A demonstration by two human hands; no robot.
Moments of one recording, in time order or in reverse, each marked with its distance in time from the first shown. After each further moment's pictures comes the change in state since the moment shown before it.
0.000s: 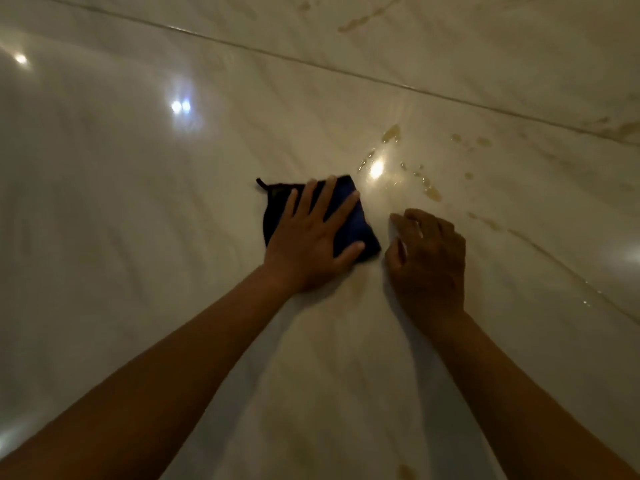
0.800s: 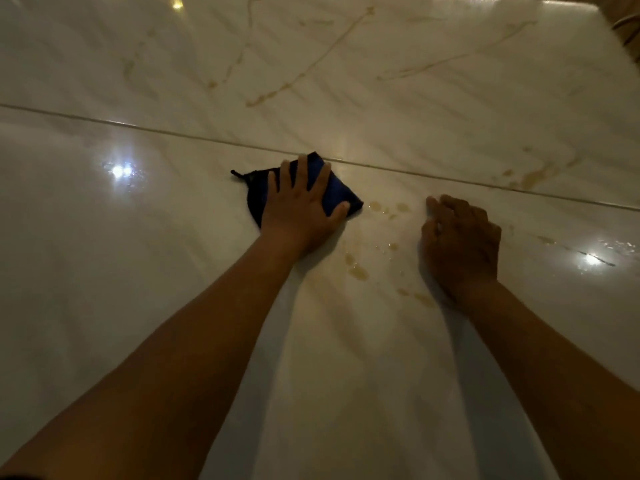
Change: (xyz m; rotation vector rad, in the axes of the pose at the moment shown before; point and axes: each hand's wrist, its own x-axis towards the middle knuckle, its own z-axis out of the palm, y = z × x) left_hand 0.222 0.038 -0.016 0.023 -0.006 -0.094; right_hand 0.136 0.149 -0.016 -0.073 -0.004 0.323
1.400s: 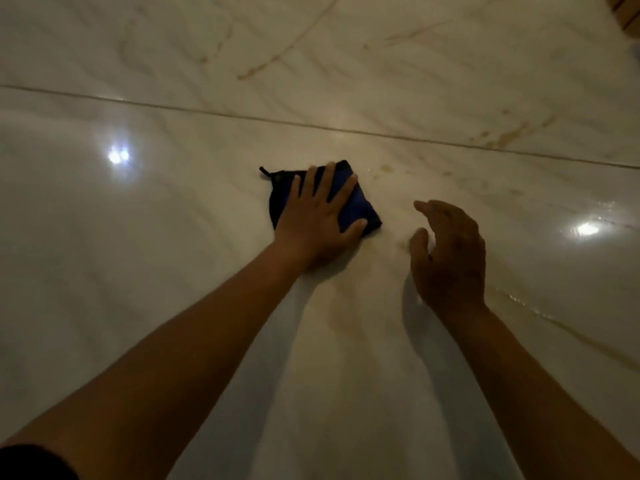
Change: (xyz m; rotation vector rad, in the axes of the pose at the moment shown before) left_hand -0.081 0.043 0.011 0.000 -0.004 0.209; right_hand -0.105 -0.004 -0.032 0.287 0.132 -0.027
